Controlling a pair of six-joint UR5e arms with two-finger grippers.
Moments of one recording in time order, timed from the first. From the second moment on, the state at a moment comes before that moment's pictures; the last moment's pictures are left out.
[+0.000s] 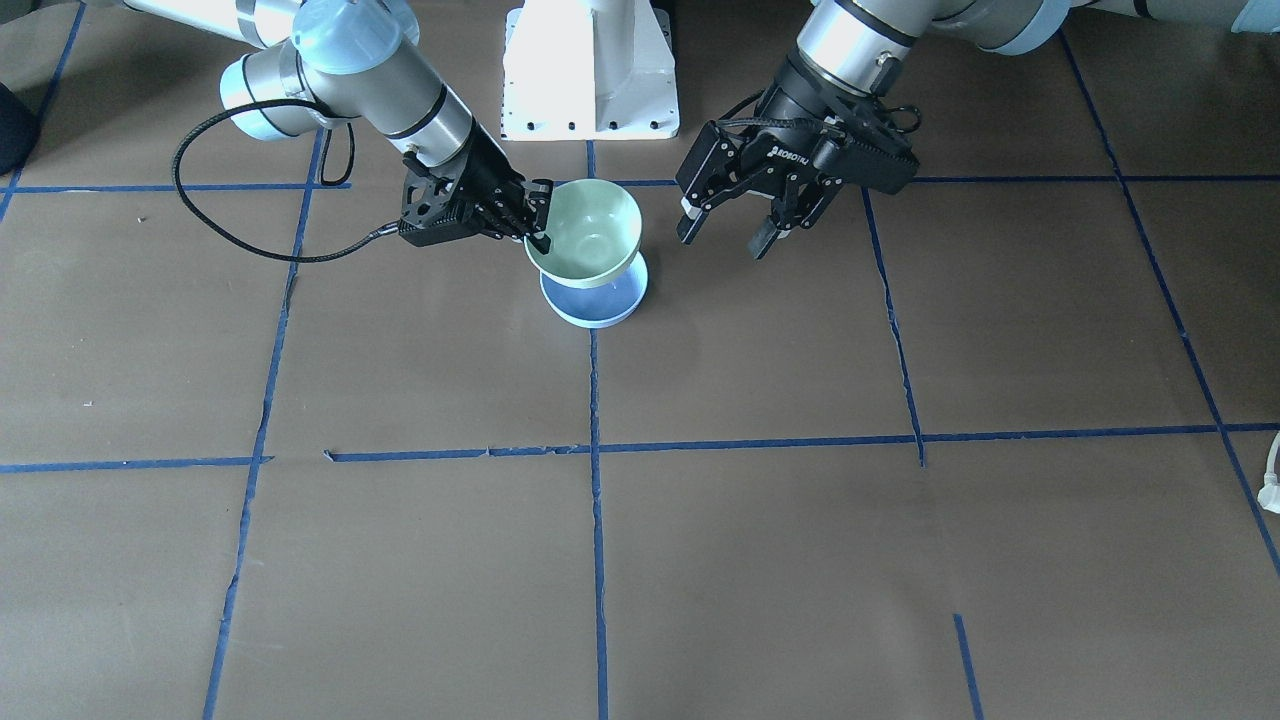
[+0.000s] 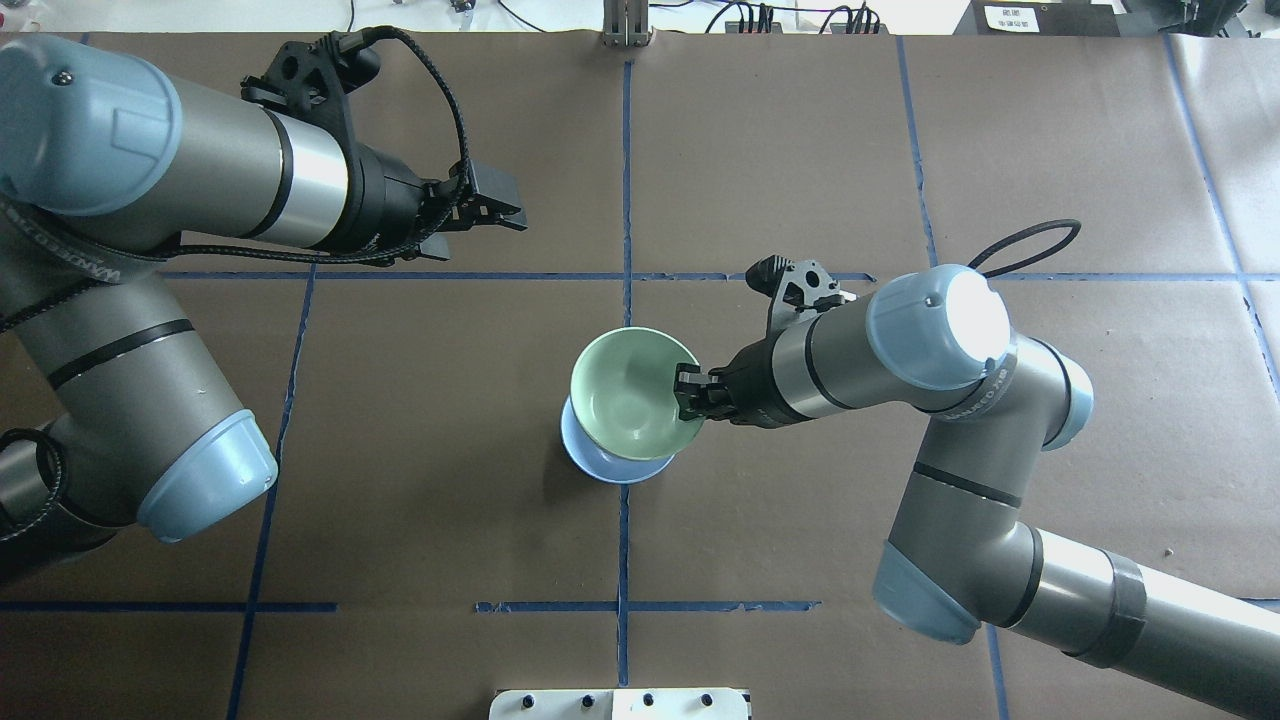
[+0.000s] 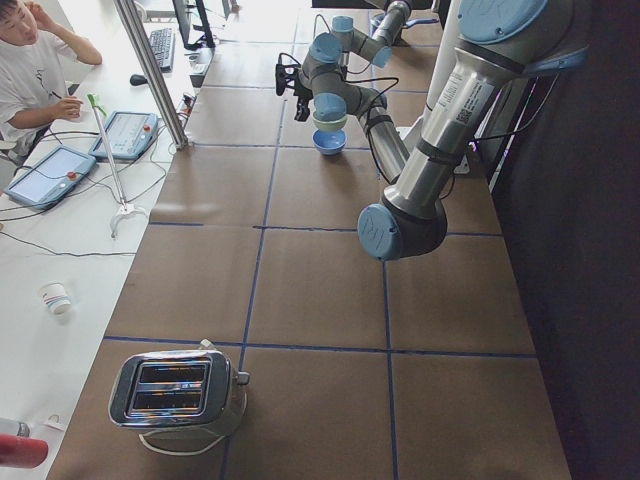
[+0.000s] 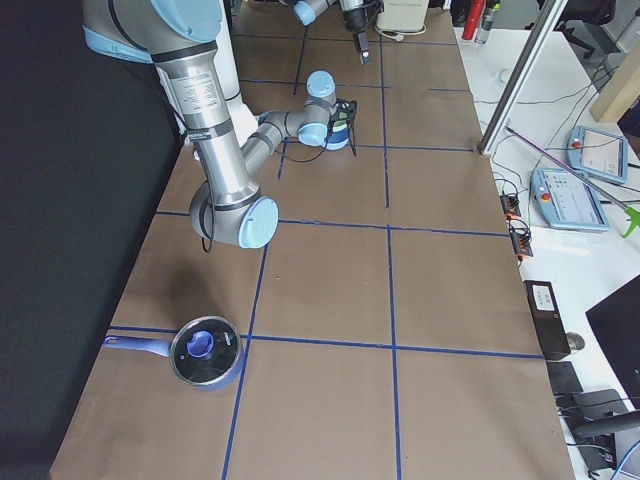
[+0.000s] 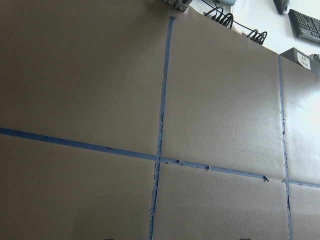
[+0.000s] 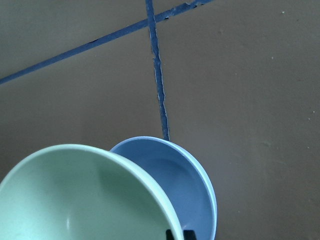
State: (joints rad) left arm -0.73 -2.09 -1.97 -1.91 -1.92 -1.45; right arm 0.48 -1.11 1.78 -1.04 1.92 1.55
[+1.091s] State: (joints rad) left arm -0.72 -2.09 -1.97 -1.91 -1.92 -1.45; right arm 0.48 -1.13 1.77 -1.04 1.89 1.55
